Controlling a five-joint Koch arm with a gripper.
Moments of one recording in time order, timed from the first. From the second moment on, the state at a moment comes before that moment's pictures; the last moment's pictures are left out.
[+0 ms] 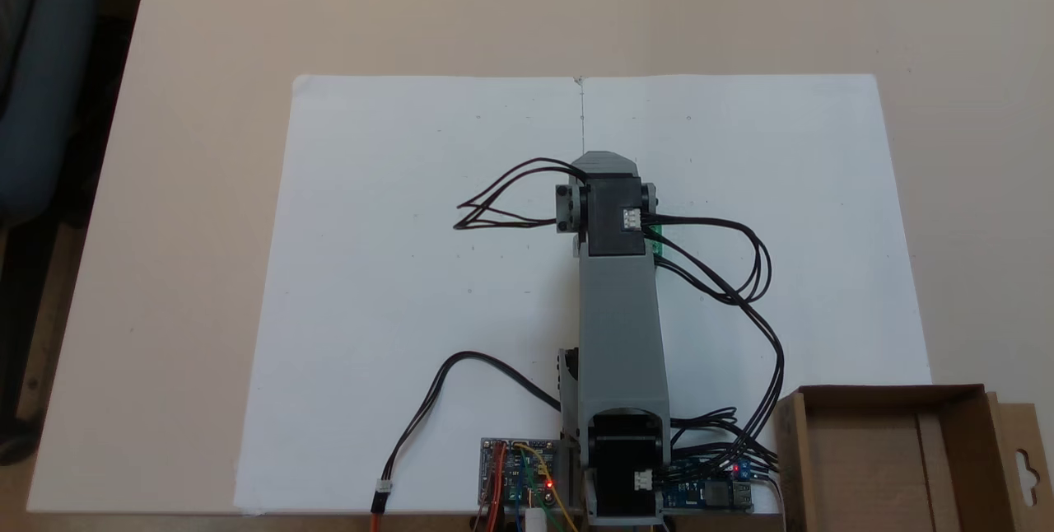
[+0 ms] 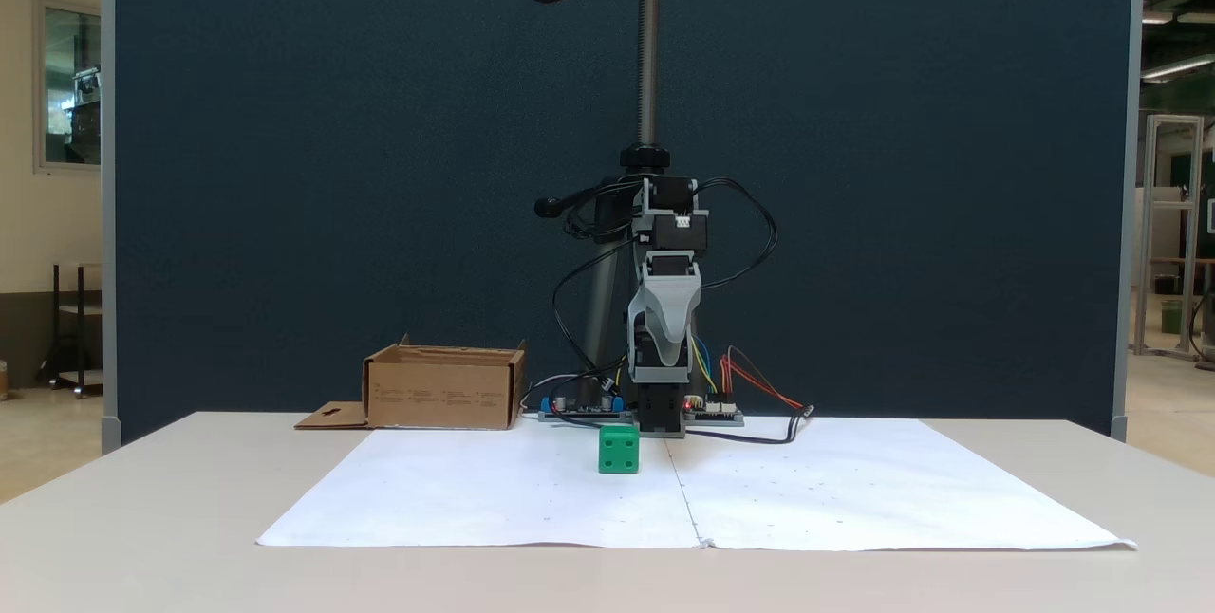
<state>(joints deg) -2.1 123.0 113.6 53.2 -1.4</state>
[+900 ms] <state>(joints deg) 15.4 112.8 111.7 57.7 -10.4</state>
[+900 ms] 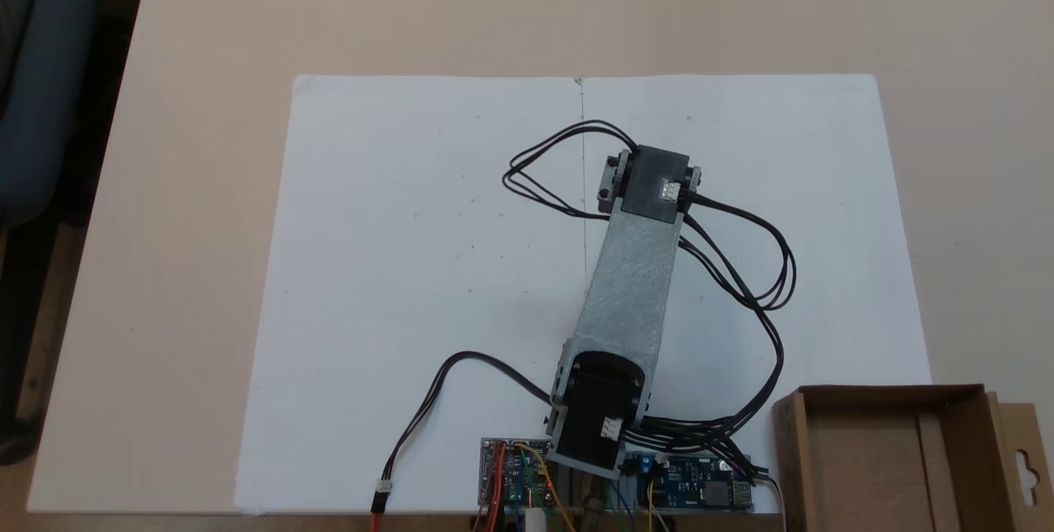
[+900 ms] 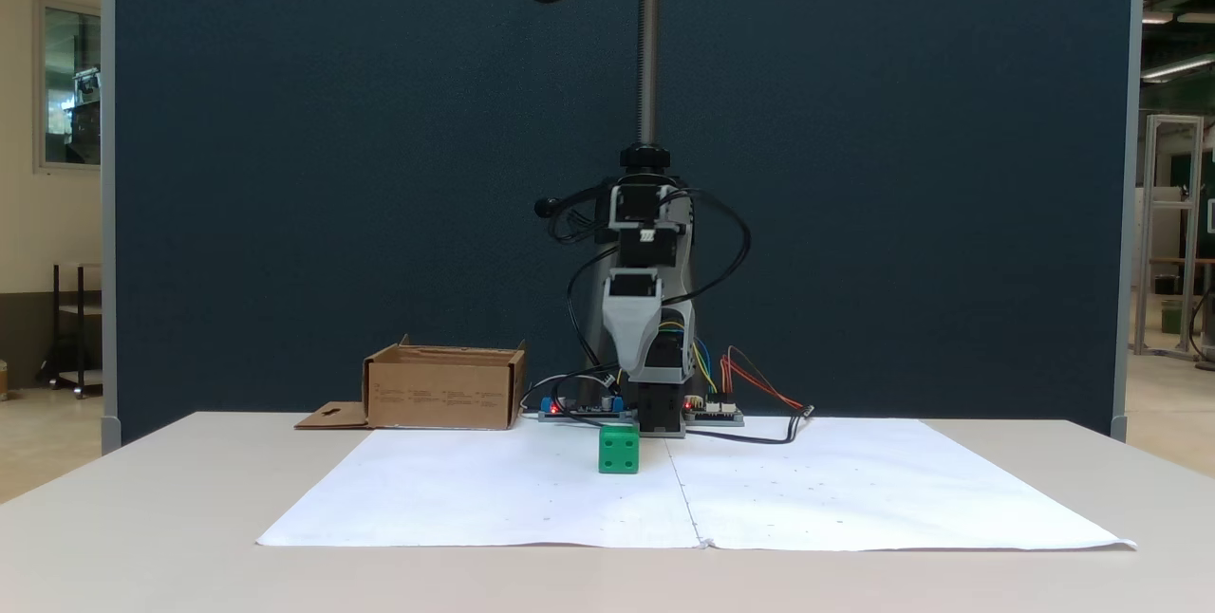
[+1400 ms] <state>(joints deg) 16.0 102.6 111.7 57.2 -11.0</state>
